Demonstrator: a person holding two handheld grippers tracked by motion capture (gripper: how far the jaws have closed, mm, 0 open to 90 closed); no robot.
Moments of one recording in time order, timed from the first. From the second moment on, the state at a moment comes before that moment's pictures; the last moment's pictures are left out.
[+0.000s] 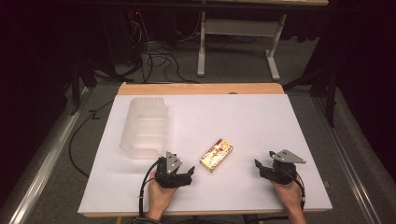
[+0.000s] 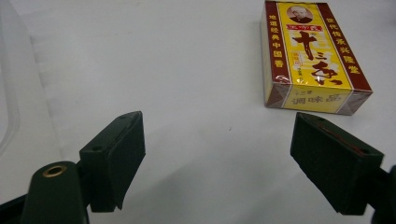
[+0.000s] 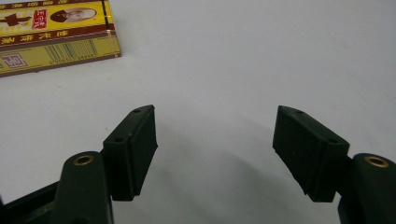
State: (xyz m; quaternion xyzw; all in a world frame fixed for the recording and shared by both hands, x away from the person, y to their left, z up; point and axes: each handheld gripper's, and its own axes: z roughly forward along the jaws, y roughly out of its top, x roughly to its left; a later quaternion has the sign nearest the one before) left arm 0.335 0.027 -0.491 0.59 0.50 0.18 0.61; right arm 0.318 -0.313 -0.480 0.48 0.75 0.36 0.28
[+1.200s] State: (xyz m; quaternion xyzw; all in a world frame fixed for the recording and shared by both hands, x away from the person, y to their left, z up) left arm 0.340 0.029 -0.490 0.59 0.52 0.16 0.60; right arm 0.319 -0.313 -0.480 0.48 0.75 0.36 0.28
